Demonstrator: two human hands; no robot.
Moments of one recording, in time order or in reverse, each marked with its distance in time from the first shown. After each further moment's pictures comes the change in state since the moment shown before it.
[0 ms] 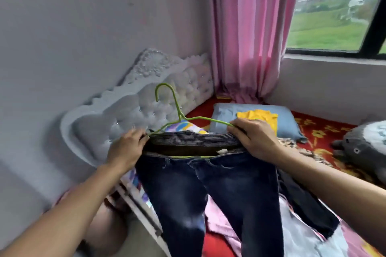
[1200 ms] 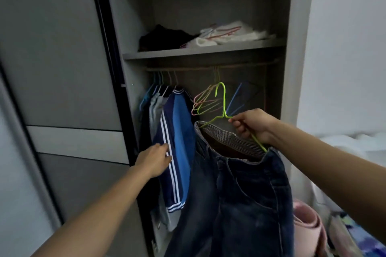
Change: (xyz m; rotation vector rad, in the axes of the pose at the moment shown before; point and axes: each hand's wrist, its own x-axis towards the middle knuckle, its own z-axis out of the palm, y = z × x) left_hand -0.492 -0.469 -0.413 0.478 -0.018 -0.907; right_hand 0.098 -0.789 0.231 1.213 -1.162 0.246
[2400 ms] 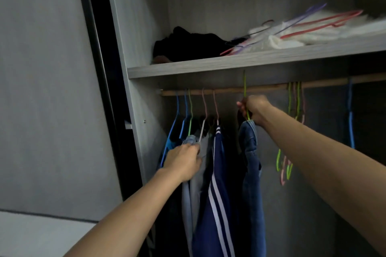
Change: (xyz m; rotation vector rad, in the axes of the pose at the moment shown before) left_hand 0.390 -0.191 0.042 -0.012 0.187 0.242; right_hand 0.501 -0.137 0.145 0.163 0.479 -0.229
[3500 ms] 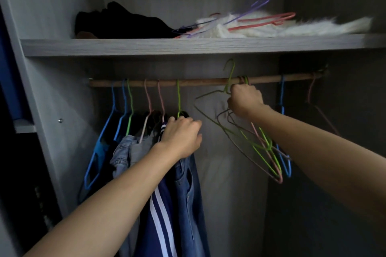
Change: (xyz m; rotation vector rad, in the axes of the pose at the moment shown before) left_hand 0.091 0.101 0.008 0.010 0.171 0.339; right_hand -0.019 -0.020 -0.103 -1.590 0.372 -0.579
